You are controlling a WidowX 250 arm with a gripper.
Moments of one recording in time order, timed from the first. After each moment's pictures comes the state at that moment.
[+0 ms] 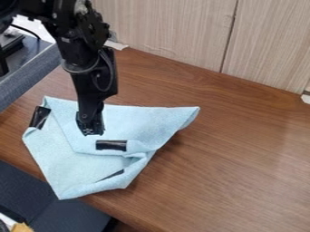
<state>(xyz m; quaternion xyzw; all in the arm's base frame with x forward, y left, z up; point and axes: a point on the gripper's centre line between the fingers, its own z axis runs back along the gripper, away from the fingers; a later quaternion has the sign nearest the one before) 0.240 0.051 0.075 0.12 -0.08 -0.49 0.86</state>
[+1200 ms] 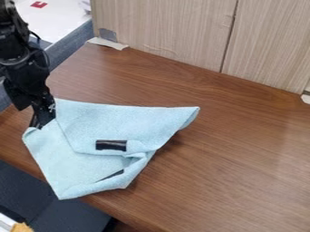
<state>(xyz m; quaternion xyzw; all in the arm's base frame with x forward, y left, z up) 0.235 0.180 0.028 0.04 -0.04 -0.07 1.00</state>
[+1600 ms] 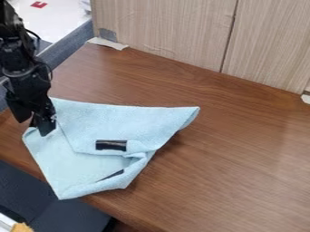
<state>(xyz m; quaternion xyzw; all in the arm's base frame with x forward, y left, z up) 0.234 0.182 0.002 0.03 0.00 -0.06 1.00</state>
